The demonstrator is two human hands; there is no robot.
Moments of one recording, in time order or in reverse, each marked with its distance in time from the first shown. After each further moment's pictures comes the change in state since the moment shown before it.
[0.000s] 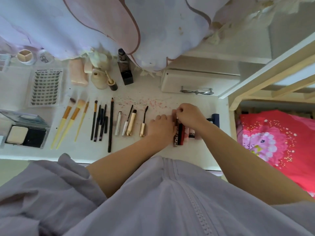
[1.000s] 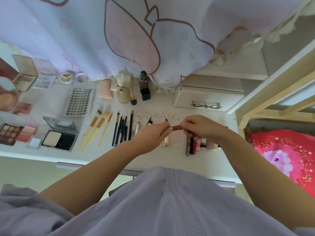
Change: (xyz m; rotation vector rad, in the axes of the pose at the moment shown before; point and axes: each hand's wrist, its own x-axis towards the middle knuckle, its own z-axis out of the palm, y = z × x) left_hand -0.068 -0.071 -0.069 -0.281 0.045 0.235; right_hand -0.068 -0.029 -0.034 0.365 -0.307 -0.160
